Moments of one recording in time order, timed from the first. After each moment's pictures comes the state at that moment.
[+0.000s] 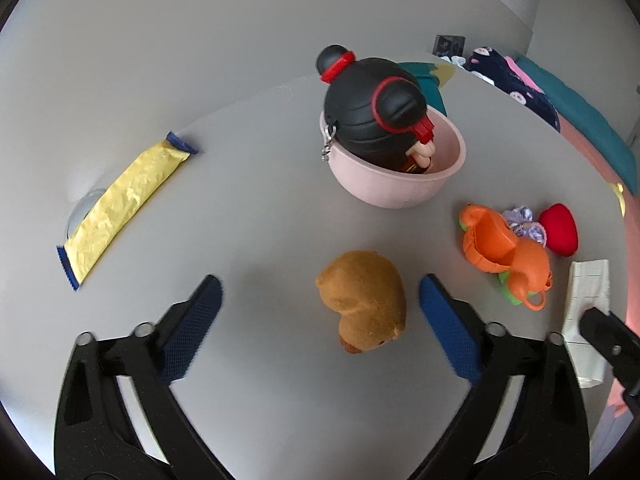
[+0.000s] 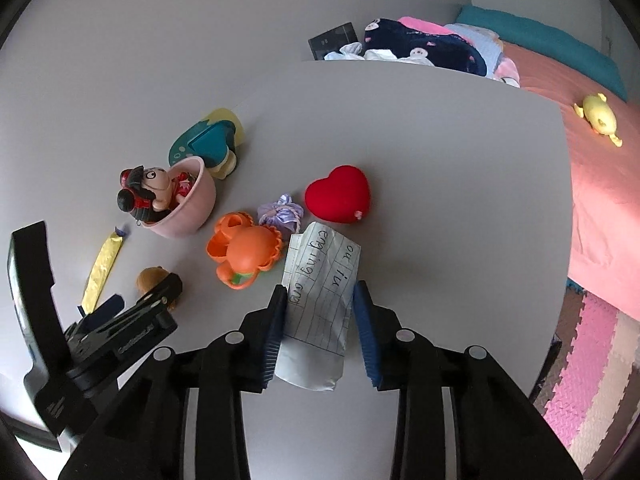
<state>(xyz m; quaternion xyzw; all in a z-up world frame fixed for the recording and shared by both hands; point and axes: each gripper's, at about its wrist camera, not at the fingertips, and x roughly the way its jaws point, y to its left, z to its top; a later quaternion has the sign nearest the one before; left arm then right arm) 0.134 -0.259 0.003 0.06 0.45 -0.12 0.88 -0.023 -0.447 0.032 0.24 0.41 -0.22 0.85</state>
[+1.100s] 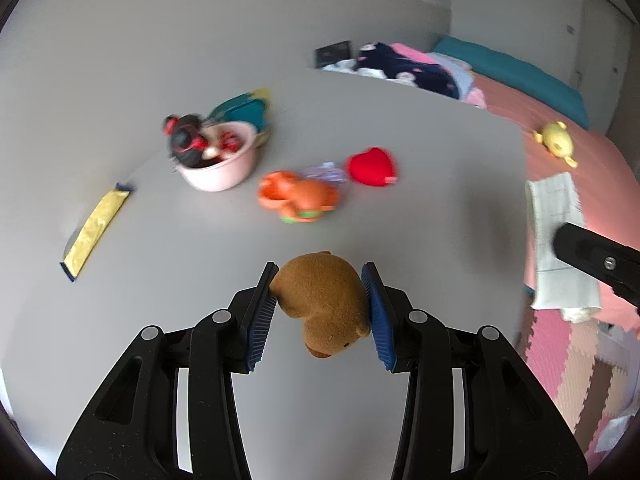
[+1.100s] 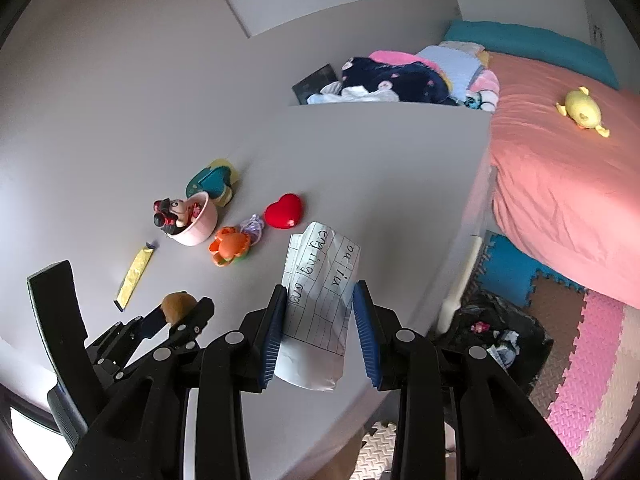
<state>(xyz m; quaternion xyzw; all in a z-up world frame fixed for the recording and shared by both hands) 0.001 -0.338 0.049 0.14 0.39 -0.22 0.88 -0.152 -0.479 0.085 0.26 0.35 -0.21 0.88</state>
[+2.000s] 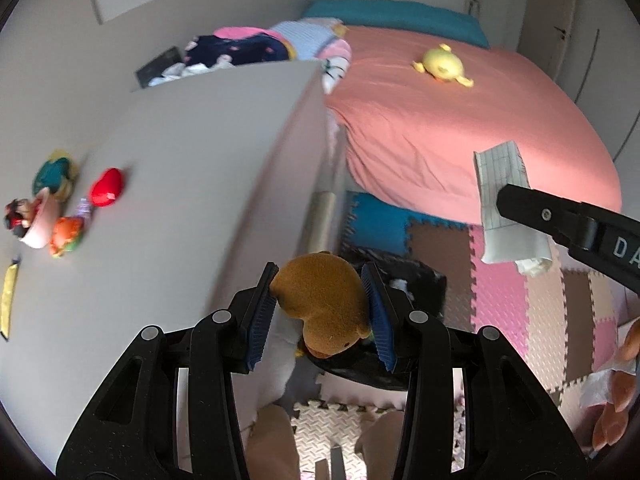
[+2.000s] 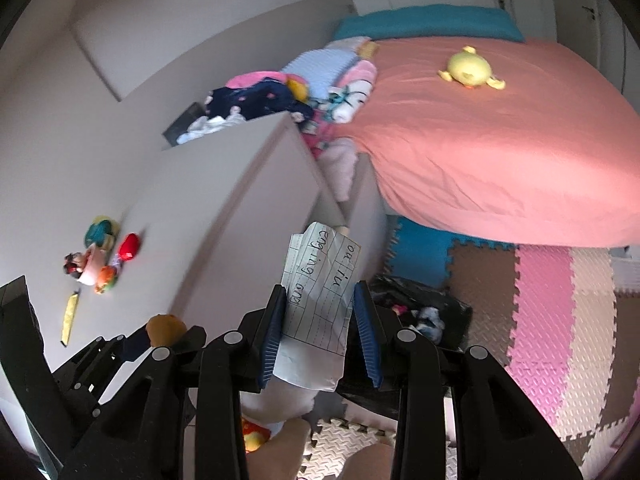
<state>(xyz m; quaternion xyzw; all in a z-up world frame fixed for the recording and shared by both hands) -0.117 -0.518 0.012 0.24 0.40 -0.37 0.80 -0.317 -0.603 0.042 0.32 0.33 -0.34 0.82</state>
